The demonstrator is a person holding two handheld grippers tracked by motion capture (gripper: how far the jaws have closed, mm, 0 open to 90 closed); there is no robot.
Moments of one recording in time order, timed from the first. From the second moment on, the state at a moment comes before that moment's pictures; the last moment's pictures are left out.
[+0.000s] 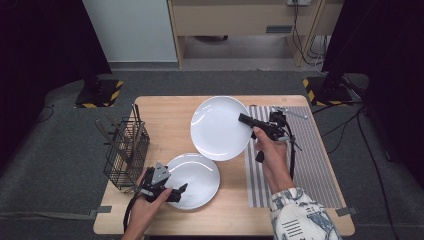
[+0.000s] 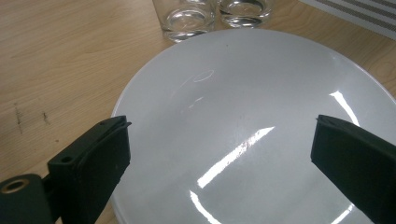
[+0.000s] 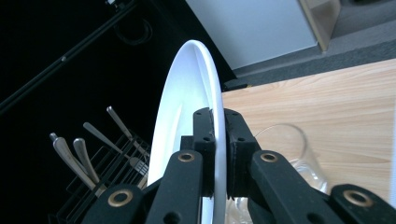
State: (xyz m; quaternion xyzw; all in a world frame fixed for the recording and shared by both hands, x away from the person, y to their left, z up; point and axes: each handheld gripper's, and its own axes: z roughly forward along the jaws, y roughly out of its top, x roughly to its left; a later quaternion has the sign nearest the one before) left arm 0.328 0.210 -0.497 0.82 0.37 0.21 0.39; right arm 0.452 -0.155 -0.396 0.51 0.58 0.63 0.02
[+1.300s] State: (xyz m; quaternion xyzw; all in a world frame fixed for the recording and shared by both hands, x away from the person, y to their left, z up) left arm 0.329 0.207 -0.499 0.82 0.37 0.20 0.38; right arm 0.439 -0.306 -0.426 0.59 0.50 0.62 0.08
